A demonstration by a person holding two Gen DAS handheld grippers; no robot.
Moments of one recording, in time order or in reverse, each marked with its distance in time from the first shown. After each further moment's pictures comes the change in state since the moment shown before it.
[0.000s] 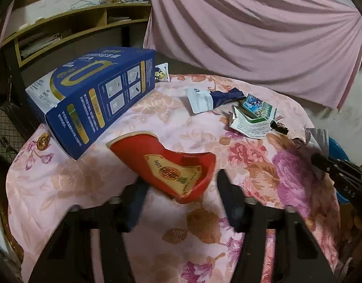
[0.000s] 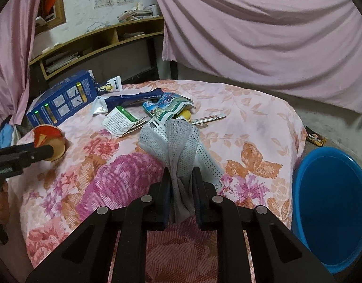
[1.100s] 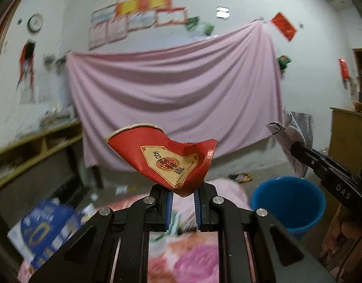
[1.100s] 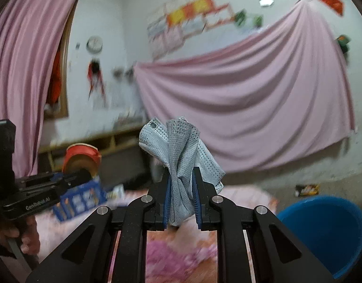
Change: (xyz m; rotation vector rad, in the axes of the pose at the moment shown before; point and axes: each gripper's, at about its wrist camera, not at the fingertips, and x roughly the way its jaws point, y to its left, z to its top) left arm -0.104 -0.143 0.052 0.410 -0.597 -0.282; right arm -0.133 -0.033 -0.014 0.151 -0.731 -0.074
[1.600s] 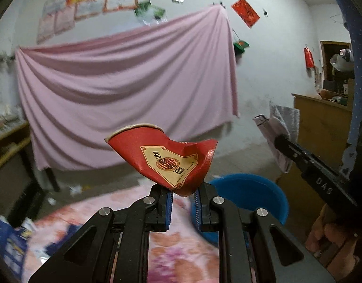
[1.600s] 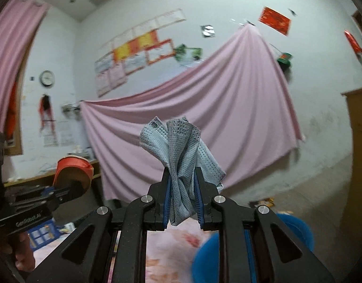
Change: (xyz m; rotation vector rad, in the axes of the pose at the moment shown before) left arm 0.091 -0.093 0.031 0.034 0.139 -0.283; right arm -0.041 -0.084 0.014 0.098 -0.118 -0.326
